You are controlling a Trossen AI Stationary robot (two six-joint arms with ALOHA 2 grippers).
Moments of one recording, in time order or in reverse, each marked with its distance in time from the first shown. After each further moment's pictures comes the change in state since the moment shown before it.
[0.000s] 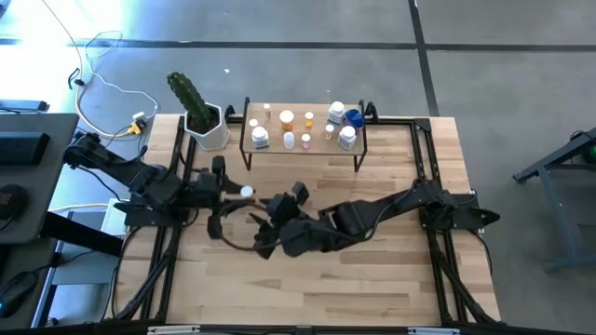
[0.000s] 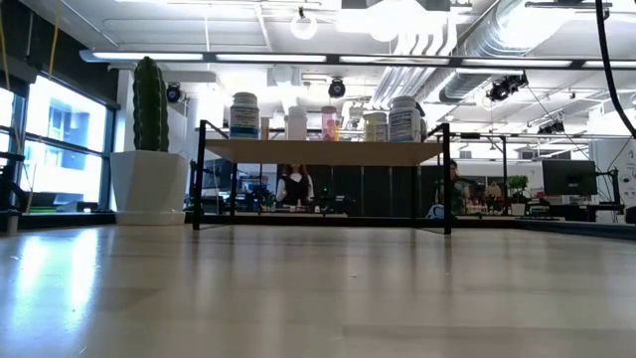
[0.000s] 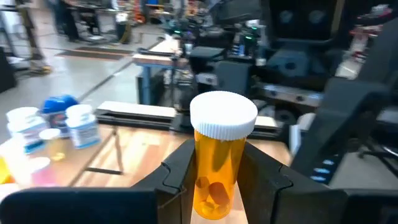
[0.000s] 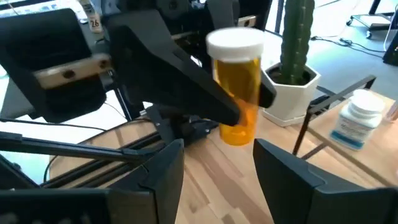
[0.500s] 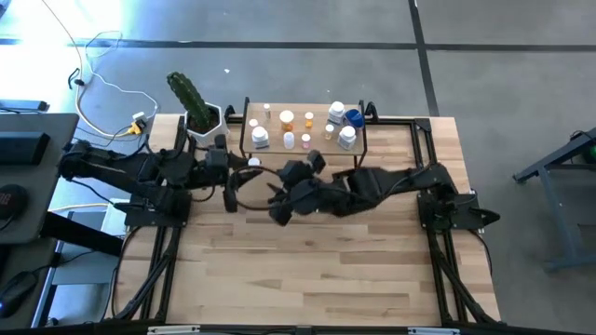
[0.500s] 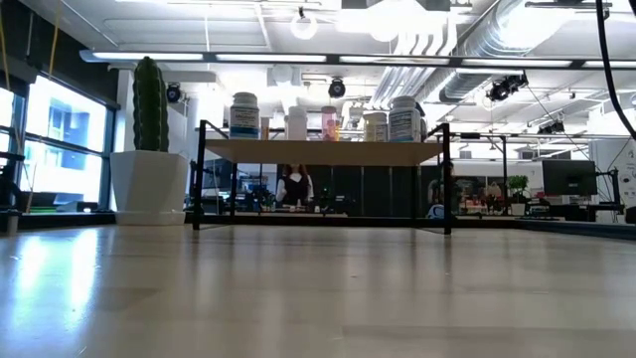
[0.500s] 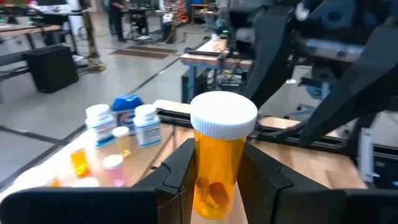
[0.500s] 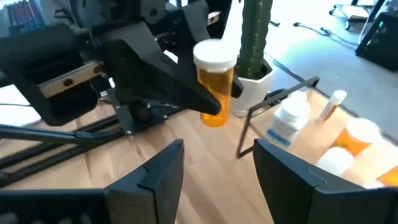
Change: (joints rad) left arm 0.251 0.000 0.000 -0.006 0.058 0.042; right arm -0.113 -0.123 0.000 -0.241 -0.092 -0.036
